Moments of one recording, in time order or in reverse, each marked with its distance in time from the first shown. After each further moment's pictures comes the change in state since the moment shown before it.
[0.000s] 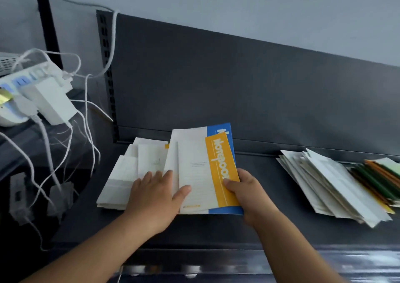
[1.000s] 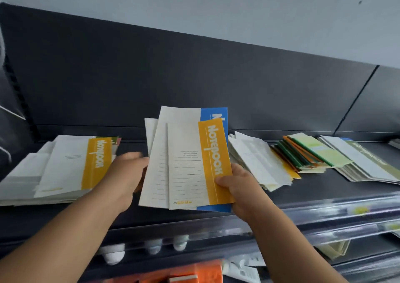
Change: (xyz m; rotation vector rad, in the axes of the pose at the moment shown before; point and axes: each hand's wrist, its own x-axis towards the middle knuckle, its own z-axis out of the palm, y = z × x) left_hand -0.005 0.167 0.003 -1.233 0.039 -0.373; right_hand -0.048 0.034 -0.181 0.217 0.017 -0.014
